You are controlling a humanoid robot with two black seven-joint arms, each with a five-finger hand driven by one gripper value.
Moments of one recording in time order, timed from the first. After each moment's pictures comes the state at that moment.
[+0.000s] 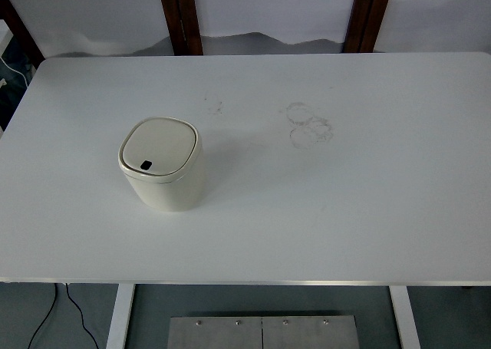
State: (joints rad) left arm -1.88 0.77 0.19 -1.04 -0.06 -0.57 0.21; right arm 0.02 0.00 0.22 0.16 -0.38 -0.02 -0.06
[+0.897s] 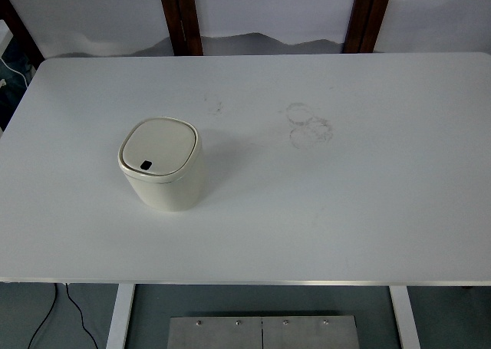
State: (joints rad) left arm -1.33 0.77 -0.49 -0.66 -0.12 -0.56 0.05; right arm 0.02 0.00 0.22 0.16 -0.38 -0.02 -0.06
